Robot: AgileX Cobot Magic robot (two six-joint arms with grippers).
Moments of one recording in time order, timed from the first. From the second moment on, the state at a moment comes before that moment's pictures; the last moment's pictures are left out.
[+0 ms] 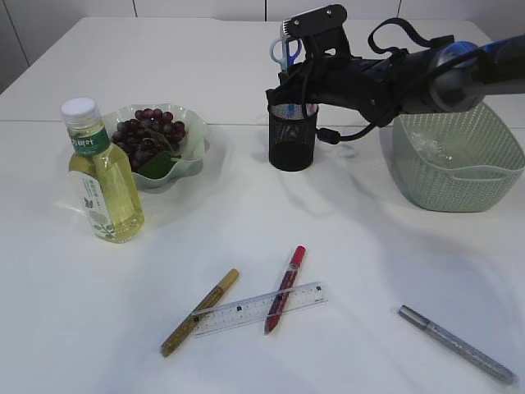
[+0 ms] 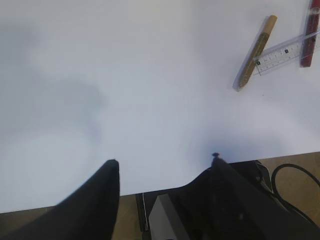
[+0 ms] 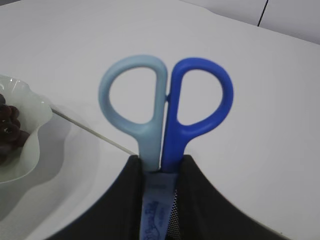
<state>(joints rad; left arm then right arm) -0.22 0.86 -0.92 -0.08 1.25 -0.13 0.32 2.23 -1.66 -0.26 -0.16 0.08</state>
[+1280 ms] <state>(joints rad) -0.22 0.86 -0.92 -0.07 1.25 -0.13 0.32 2.12 -1.80 -0.20 0.26 0.14</state>
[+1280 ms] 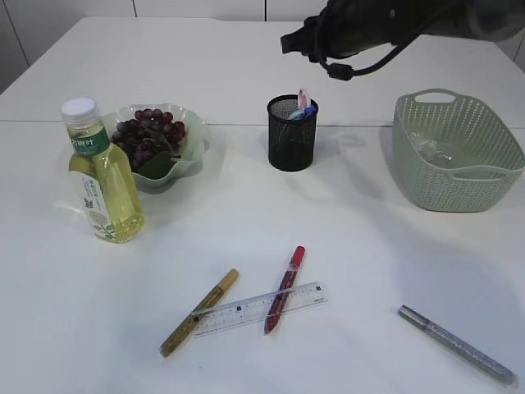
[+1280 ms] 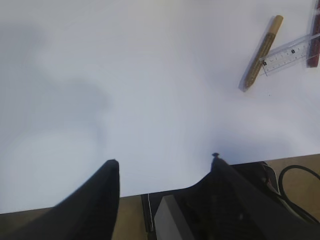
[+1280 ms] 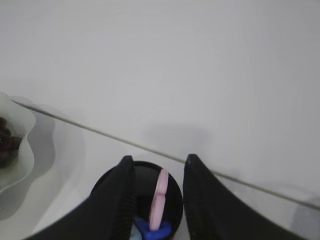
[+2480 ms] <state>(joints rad) -0.25 1.08 -1.05 -0.14 1.15 0.18 0.32 1.88 -1.87 0.11 1.24 0.14</state>
